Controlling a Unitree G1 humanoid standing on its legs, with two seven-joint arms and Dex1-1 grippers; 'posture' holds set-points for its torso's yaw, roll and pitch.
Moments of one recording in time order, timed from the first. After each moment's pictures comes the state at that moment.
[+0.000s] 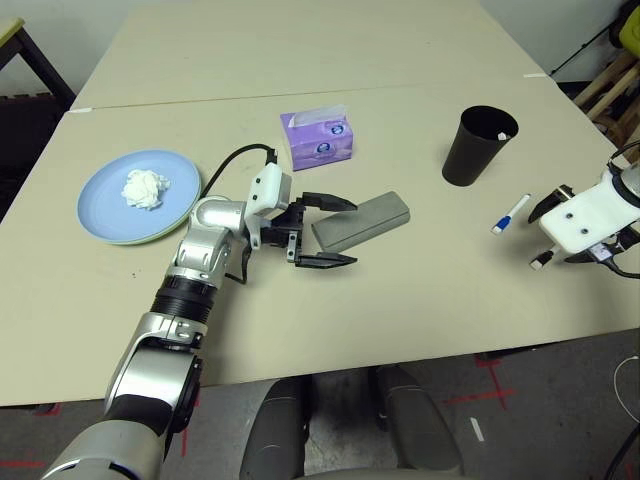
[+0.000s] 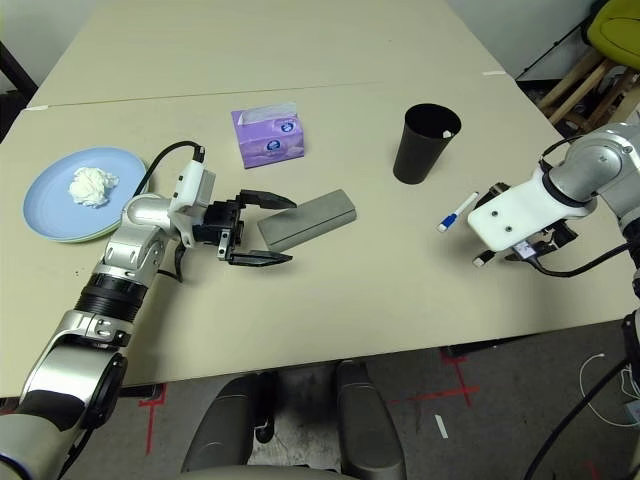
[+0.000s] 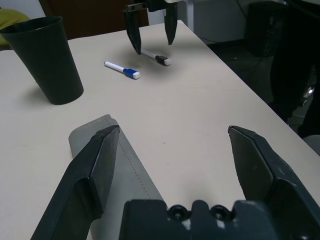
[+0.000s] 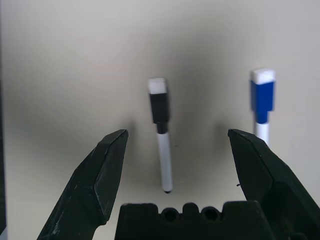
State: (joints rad) left arm -0.70 0.40 -0.13 0.41 -0.30 -0.09 -1.47; right arm -0.97 -1.05 0.43 0.79 -0.38 -0.79 1.58
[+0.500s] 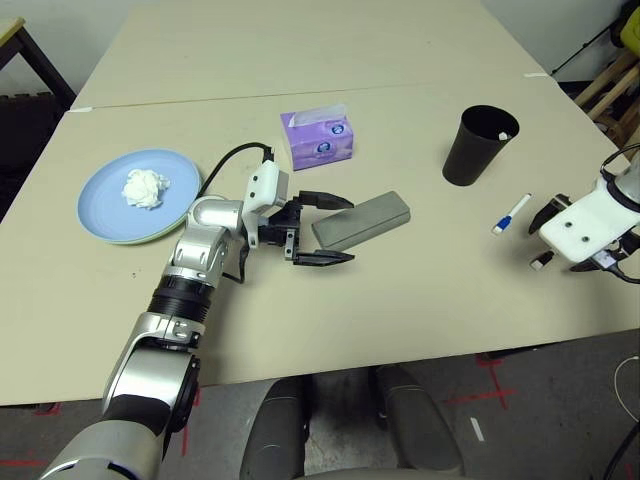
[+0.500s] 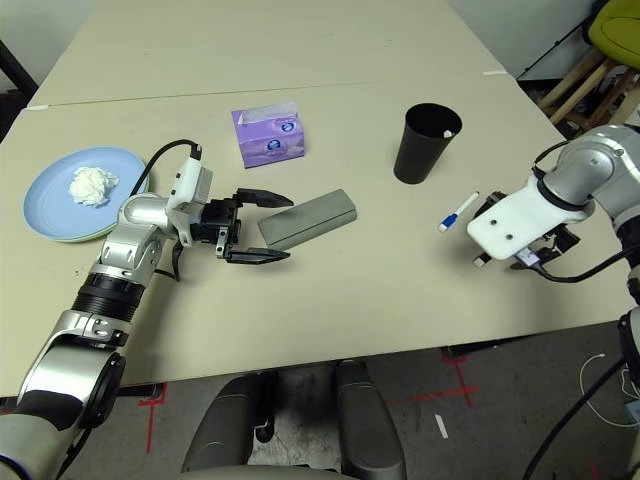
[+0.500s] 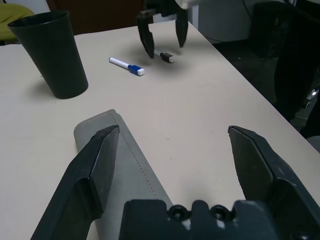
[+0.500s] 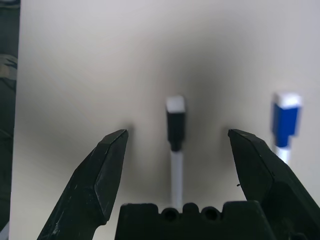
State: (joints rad) left arm -0.70 0.41 -0.12 0.41 -0.30 -0.08 -1.46; right arm -0.91 -1.04 0.43 0.78 -0.38 -0.82 1.57
